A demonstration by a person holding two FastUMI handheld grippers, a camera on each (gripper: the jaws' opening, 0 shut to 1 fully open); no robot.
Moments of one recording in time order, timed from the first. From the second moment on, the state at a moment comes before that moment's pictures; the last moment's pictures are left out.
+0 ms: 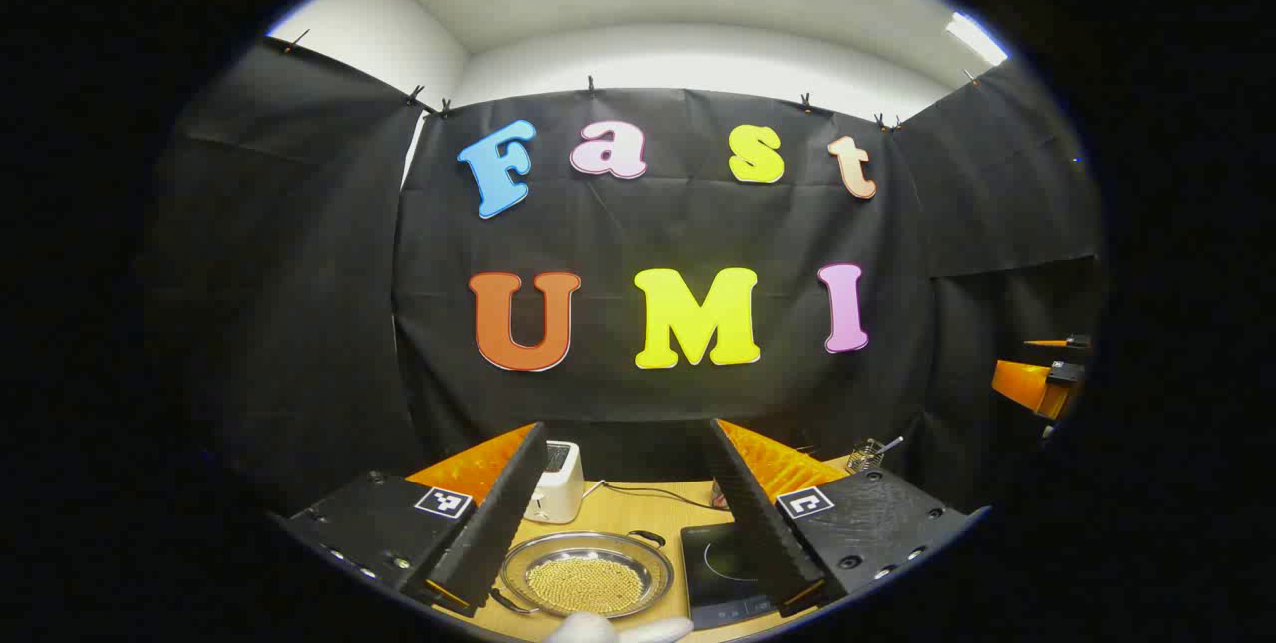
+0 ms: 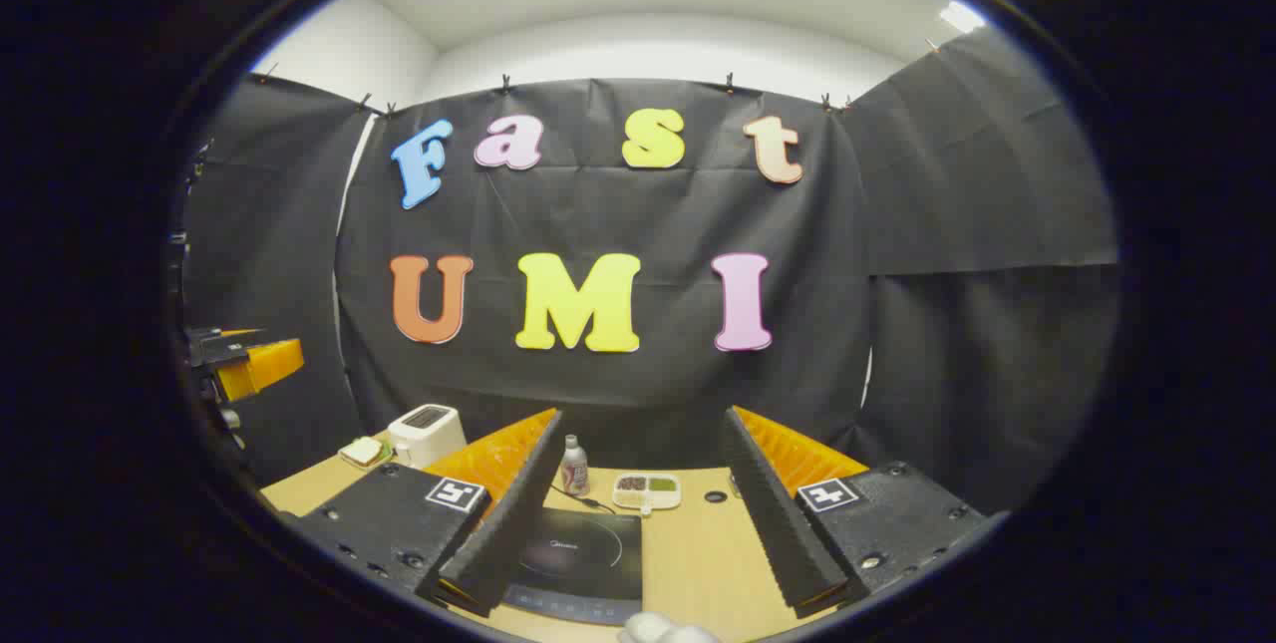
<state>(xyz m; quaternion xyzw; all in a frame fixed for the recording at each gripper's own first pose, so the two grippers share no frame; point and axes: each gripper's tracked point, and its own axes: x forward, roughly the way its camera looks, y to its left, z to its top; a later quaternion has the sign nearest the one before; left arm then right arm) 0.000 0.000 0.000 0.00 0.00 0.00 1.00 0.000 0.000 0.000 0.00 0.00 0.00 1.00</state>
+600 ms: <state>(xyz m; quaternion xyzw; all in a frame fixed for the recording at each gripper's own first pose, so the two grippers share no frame) -0.012 0.013 -0.002 0.01 -0.01 0.00 1.00 -0.018 0.005 -0.005 0.00 0.00 0.00 1.00</state>
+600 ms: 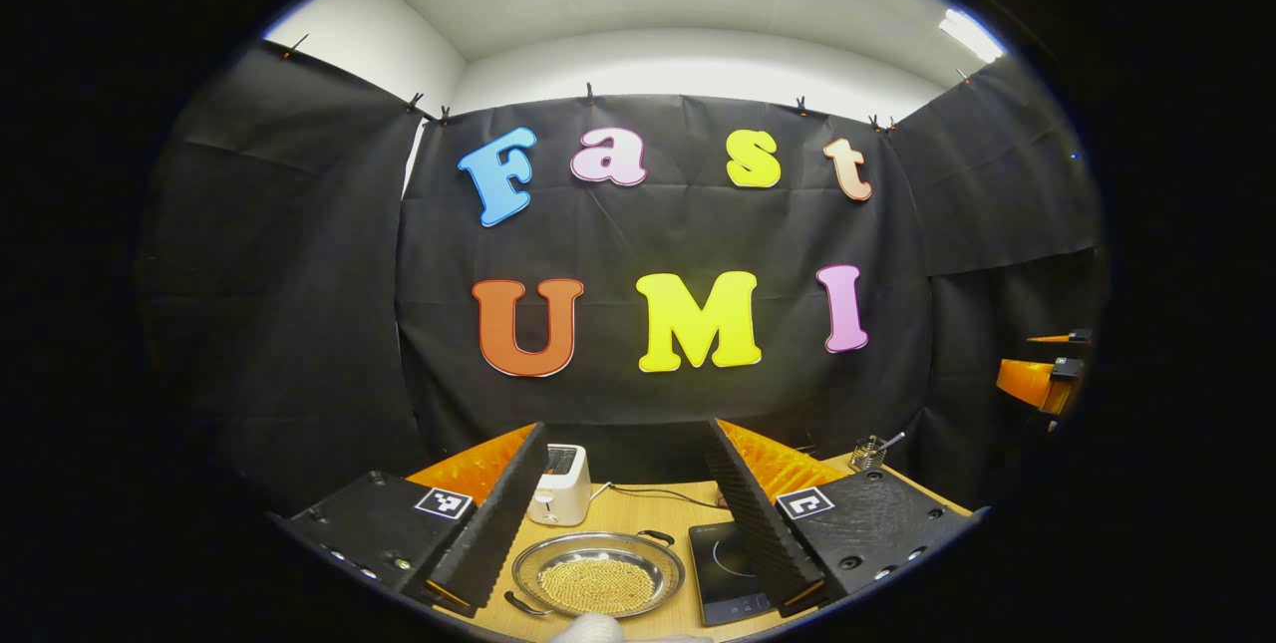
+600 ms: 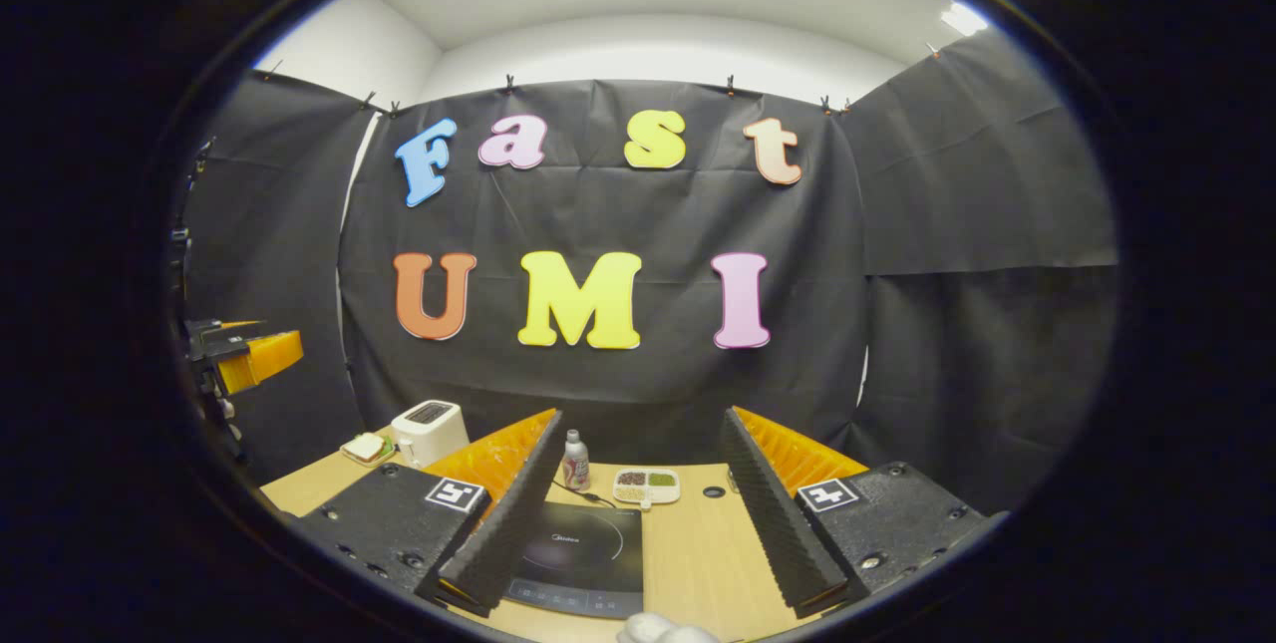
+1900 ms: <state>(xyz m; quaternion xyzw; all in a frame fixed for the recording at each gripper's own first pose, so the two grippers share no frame) -0.012 0.044 -0.182 -0.03 0.26 -0.14 0.96 -0.027 0.031 -0.044 -0.01 0.05 0.00 1.00</state>
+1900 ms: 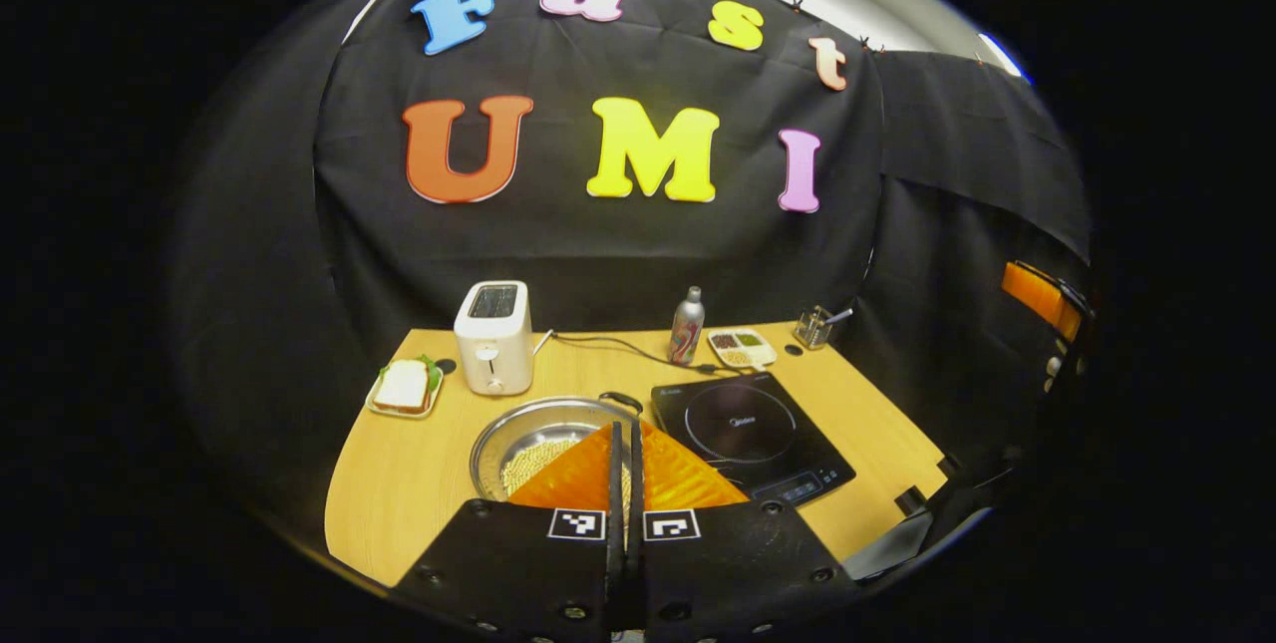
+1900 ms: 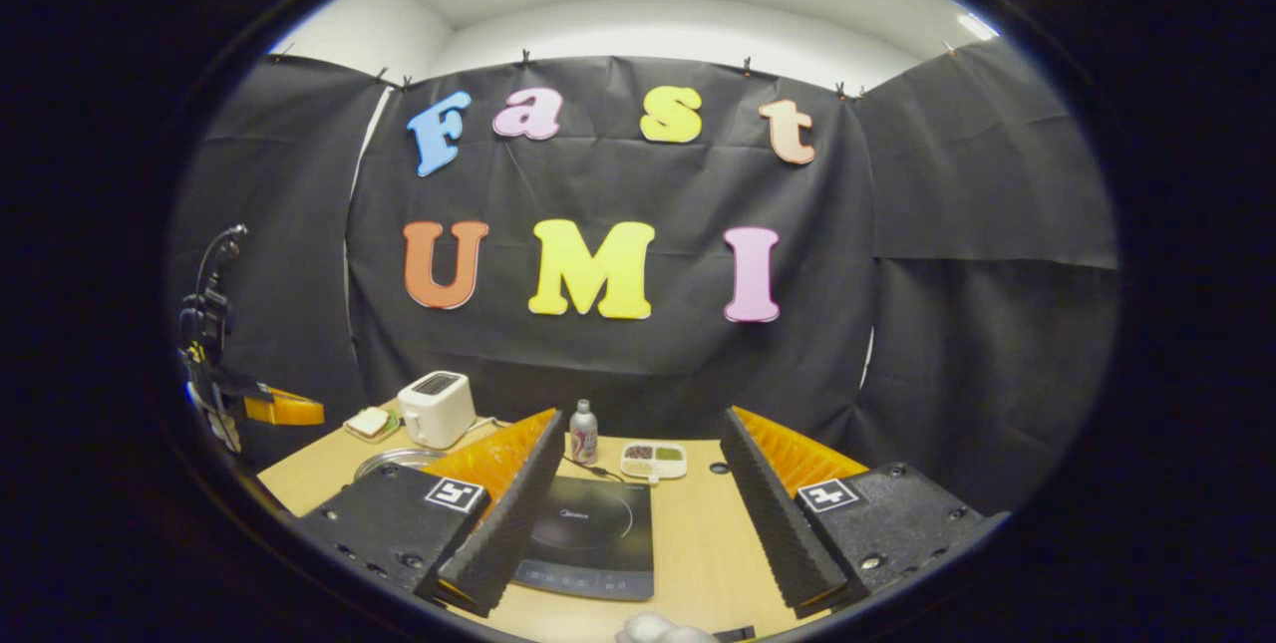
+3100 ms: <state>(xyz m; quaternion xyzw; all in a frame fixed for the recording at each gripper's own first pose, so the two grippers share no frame) -0.037 0.103 -0.431 0.04 0.52 -0.13 0.84 -0.040 0.016 -0.090 -0.02 0.13 -0.04 0.99</state>
